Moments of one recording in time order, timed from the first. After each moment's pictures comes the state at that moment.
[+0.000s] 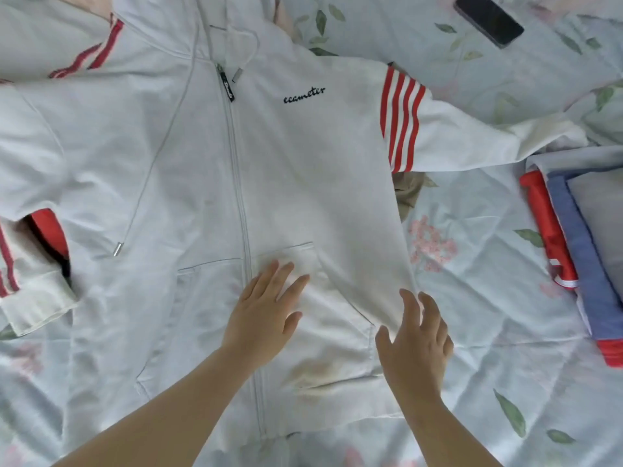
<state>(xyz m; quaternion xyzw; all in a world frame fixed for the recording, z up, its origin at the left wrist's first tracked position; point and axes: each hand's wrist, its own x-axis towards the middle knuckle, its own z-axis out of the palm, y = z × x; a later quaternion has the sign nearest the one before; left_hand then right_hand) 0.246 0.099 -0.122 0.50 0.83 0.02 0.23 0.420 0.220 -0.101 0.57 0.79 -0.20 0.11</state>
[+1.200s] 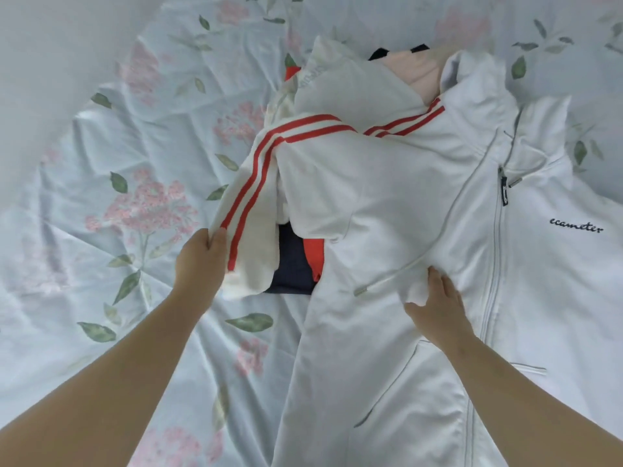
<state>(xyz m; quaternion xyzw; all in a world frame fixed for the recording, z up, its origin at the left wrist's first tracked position) -0.061 -0.177 -0.073 -0.13 0.91 0.38 0.12 0.098 0.111 -0.097 0.40 0.84 -0.27 0.24</state>
